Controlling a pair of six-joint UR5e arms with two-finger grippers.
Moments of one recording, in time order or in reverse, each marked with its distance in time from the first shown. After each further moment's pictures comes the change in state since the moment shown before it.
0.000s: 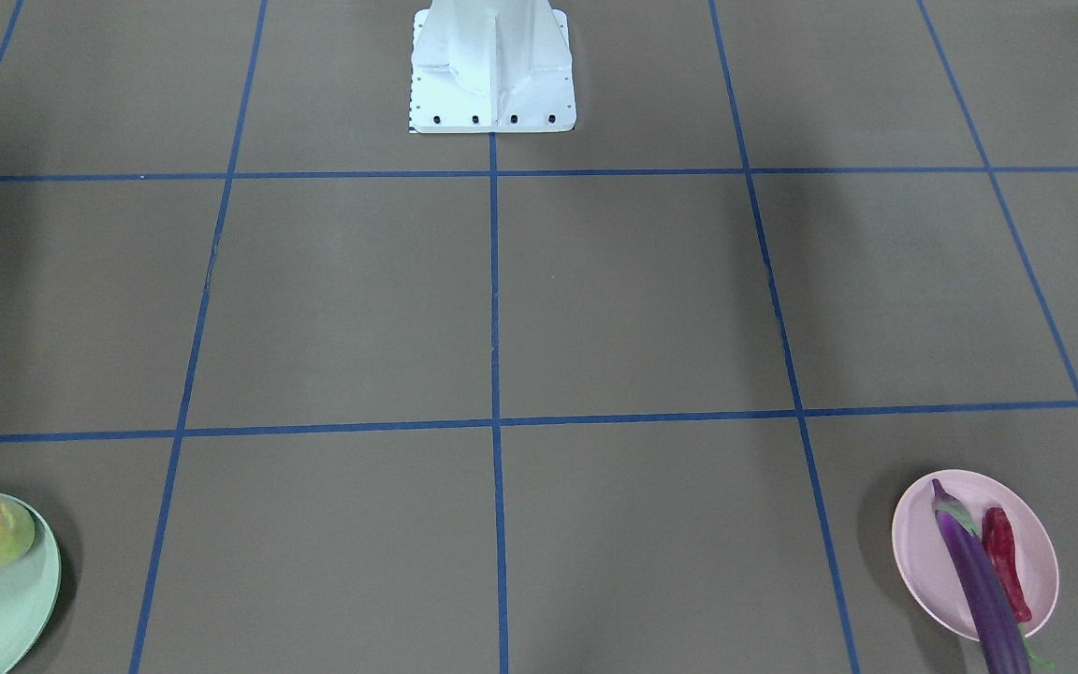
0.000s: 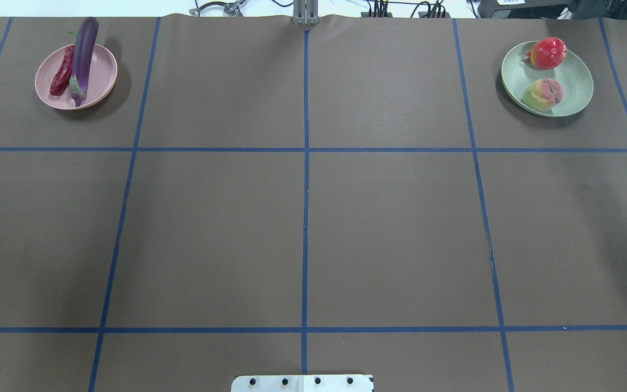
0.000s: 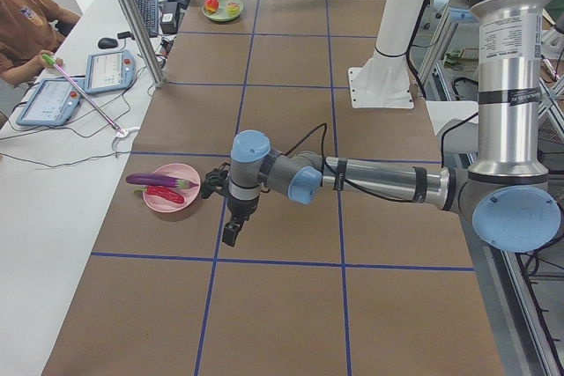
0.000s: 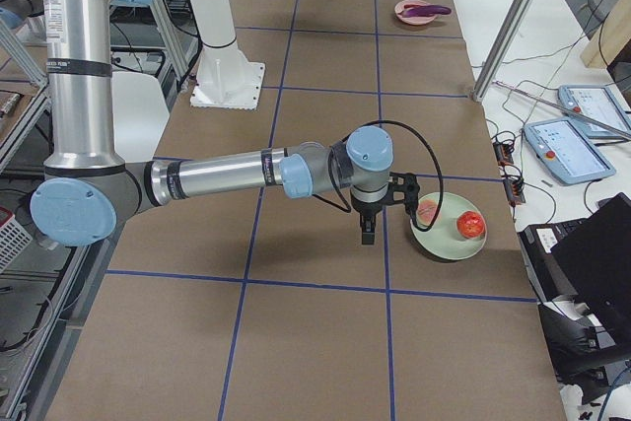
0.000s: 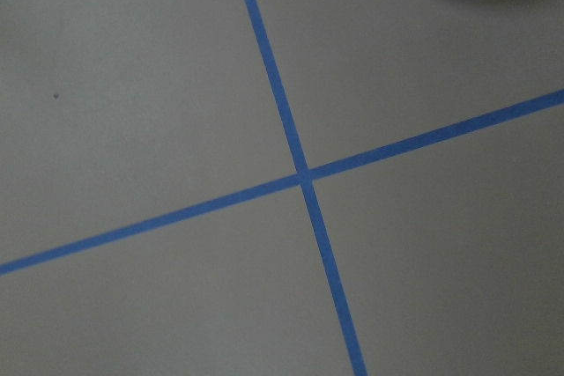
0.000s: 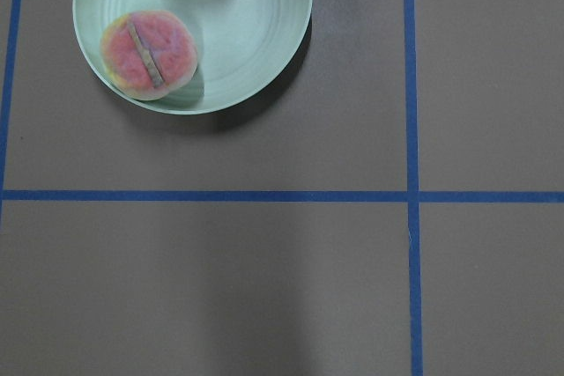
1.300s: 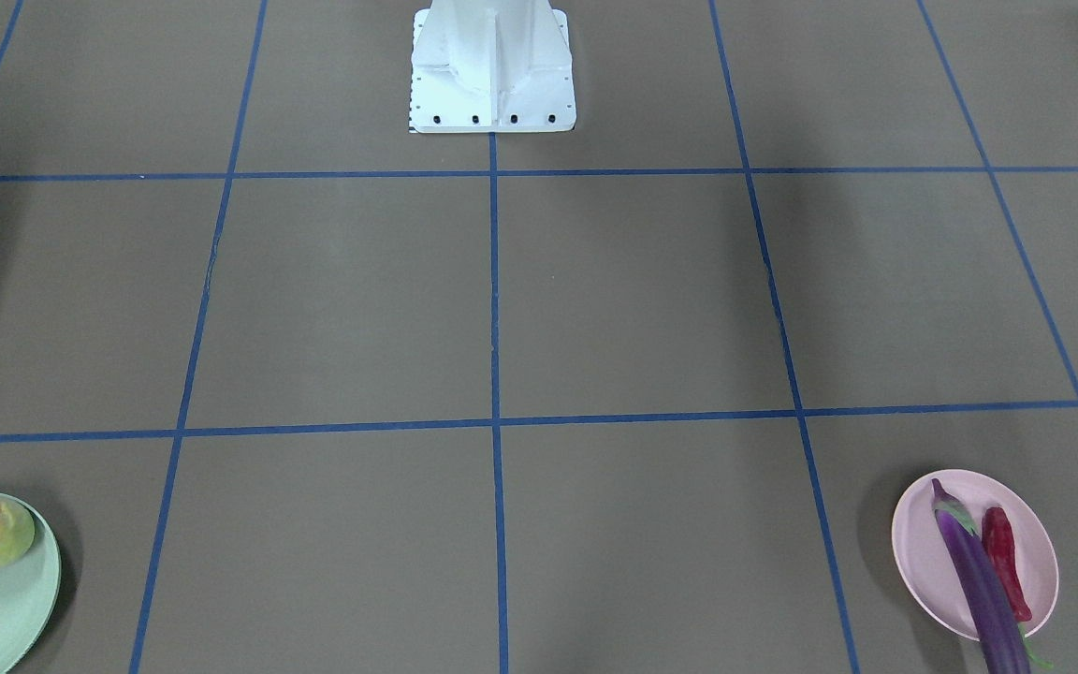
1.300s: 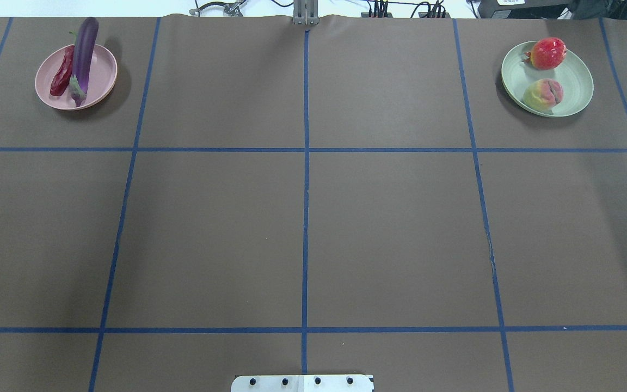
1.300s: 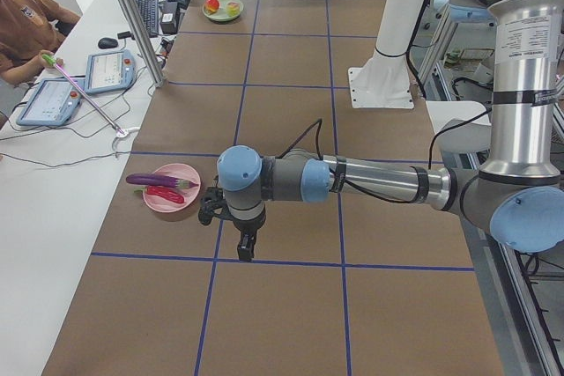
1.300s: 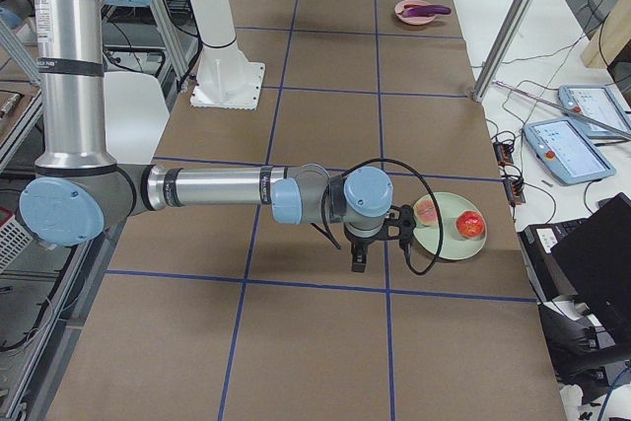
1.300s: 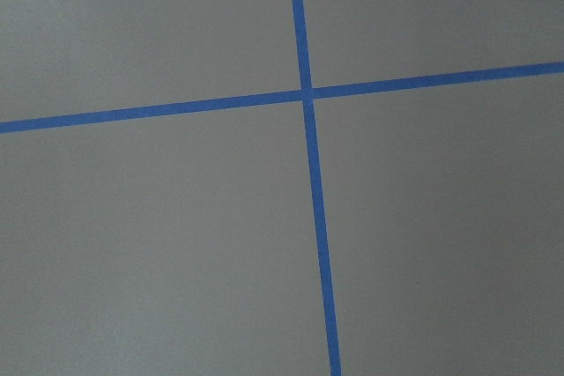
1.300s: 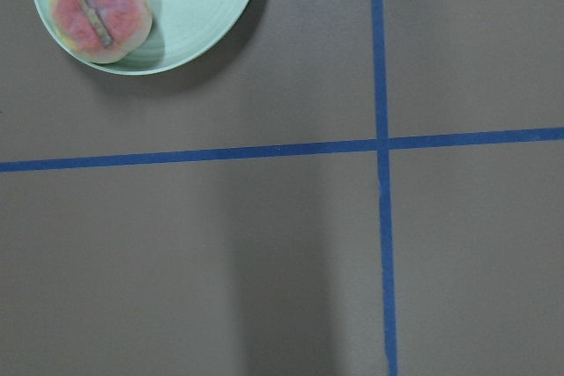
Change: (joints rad) left arm -0.110 -0.039 -0.001 0.265 -0.077 0.142; right arm 0.101 0.001 -0.112 -0.083 0.086 -0.188
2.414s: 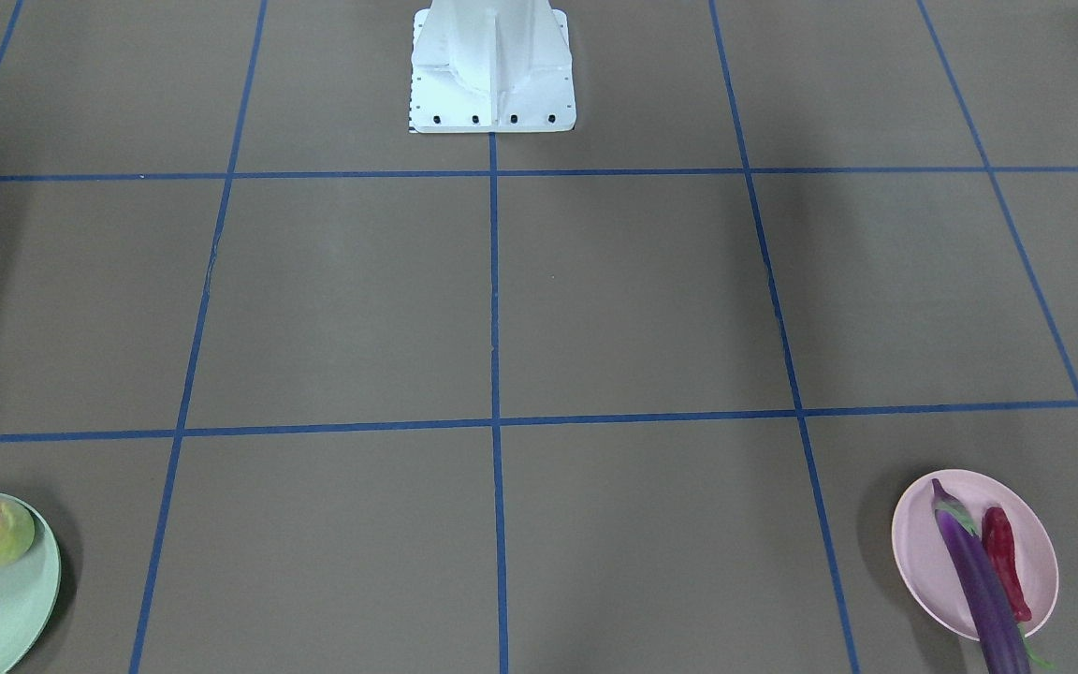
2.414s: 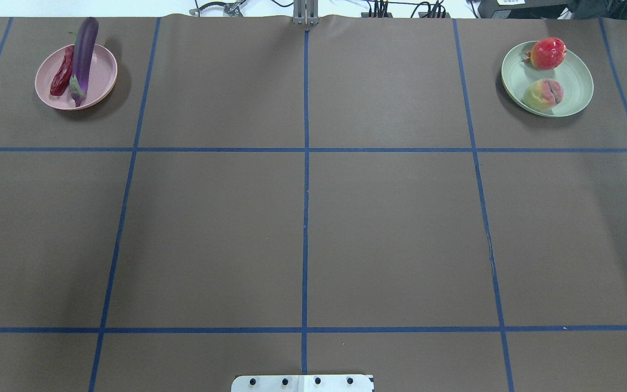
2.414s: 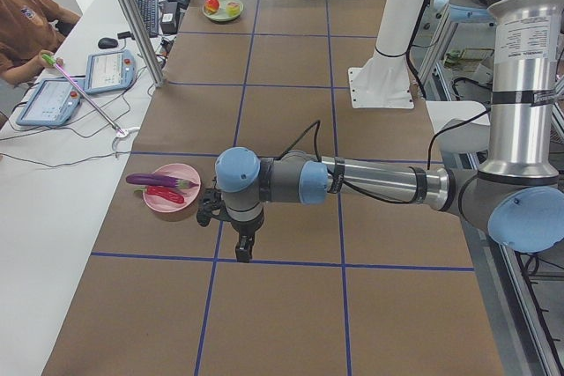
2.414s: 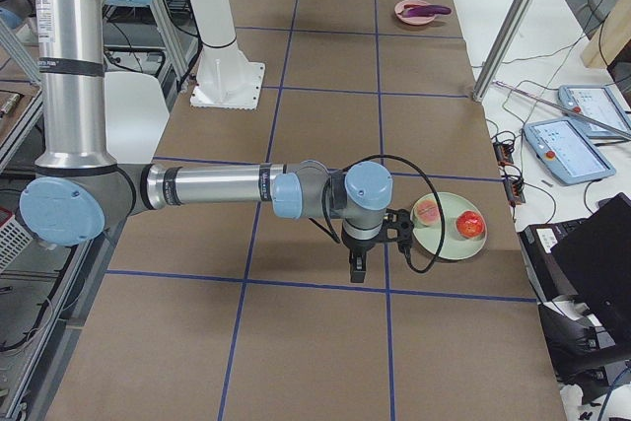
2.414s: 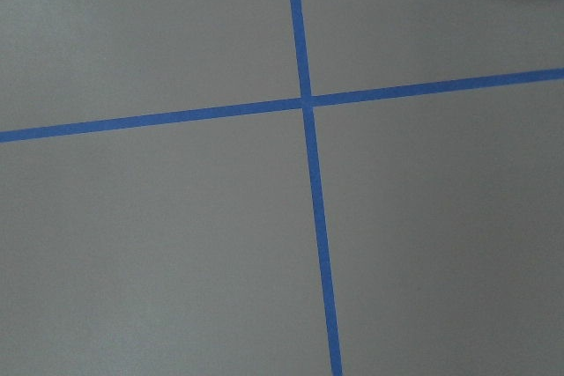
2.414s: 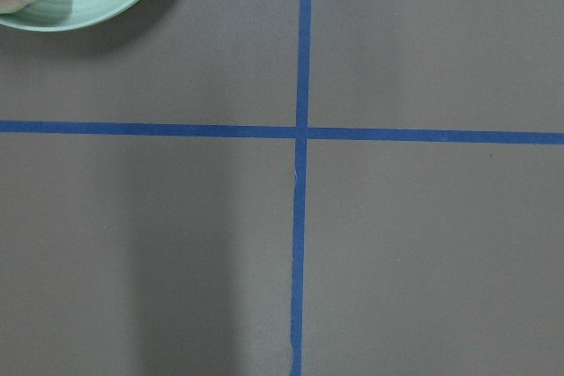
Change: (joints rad) left arm -0.001 -0.004 0.026 -0.013 0.002 0.004; right arm -0.019 -0.006 0.030 -0.041 -0.116 -0.044
